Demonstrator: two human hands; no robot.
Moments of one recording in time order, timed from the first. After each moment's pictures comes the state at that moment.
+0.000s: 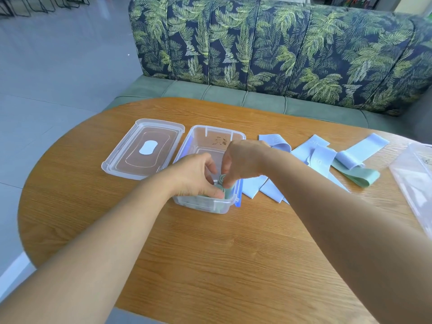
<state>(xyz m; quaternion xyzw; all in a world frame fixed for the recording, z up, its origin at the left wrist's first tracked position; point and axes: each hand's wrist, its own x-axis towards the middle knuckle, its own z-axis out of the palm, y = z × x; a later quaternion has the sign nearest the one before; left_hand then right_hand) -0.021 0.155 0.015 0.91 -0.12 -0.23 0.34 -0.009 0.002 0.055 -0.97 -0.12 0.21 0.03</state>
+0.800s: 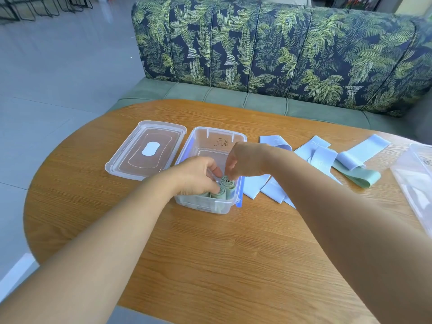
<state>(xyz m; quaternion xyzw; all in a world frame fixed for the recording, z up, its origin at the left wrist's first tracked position) -0.019 0.152 0.018 0.90 -0.11 -0.26 0.34 -0.013 -0.002 0.062 -0.96 -0.11 0.25 0.04</state>
